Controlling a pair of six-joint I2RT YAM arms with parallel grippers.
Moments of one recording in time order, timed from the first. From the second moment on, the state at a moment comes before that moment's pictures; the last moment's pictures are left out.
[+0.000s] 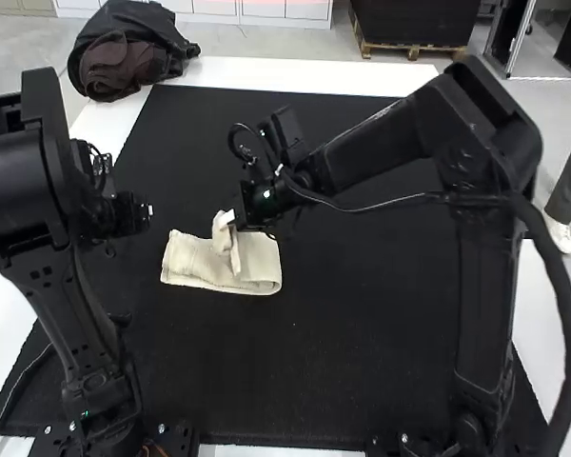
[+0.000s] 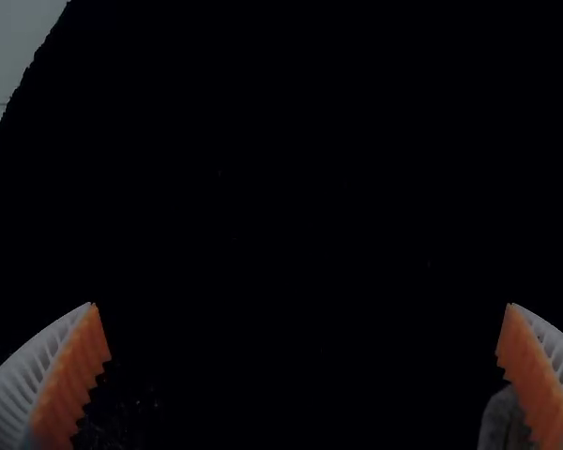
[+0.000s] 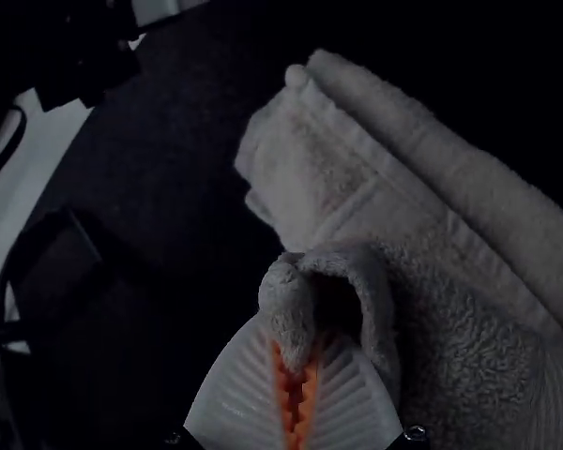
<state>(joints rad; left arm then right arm) 0.50 1.50 0.52 0.26 0.32 0.11 0.86 1.93 1.20 0.03 -0.45 0.39</state>
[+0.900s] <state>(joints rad) 0.50 1.49 0.51 0.26 0.32 0.12 0.95 2.19 1.54 0.03 -0.45 0.40</state>
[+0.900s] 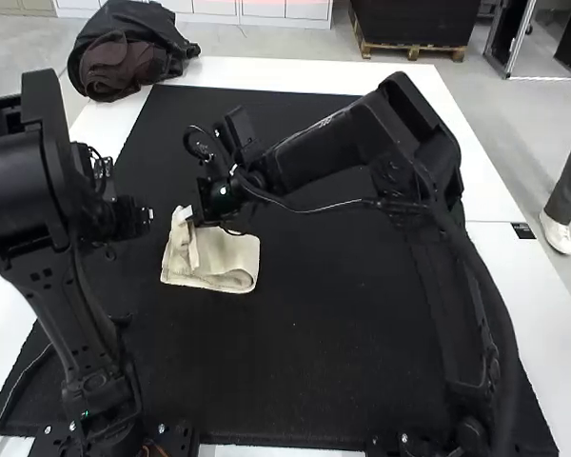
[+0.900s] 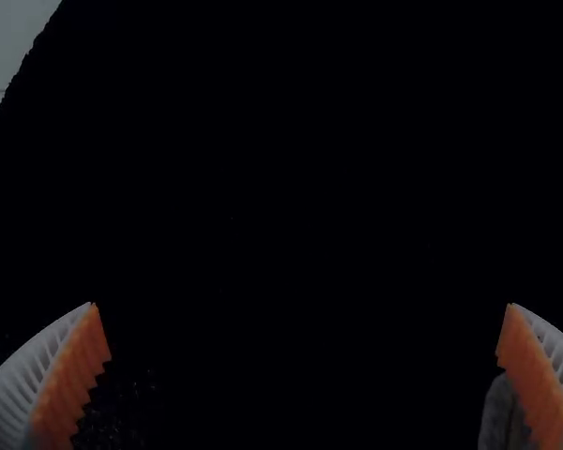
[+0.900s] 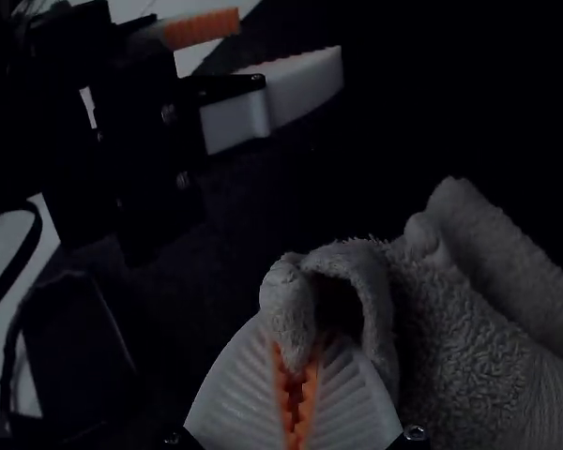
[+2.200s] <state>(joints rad) 0.50 1.45 0.49 0.27 0.32 0.13 0.93 2.09 1.31 0.18 -0.49 0.38</state>
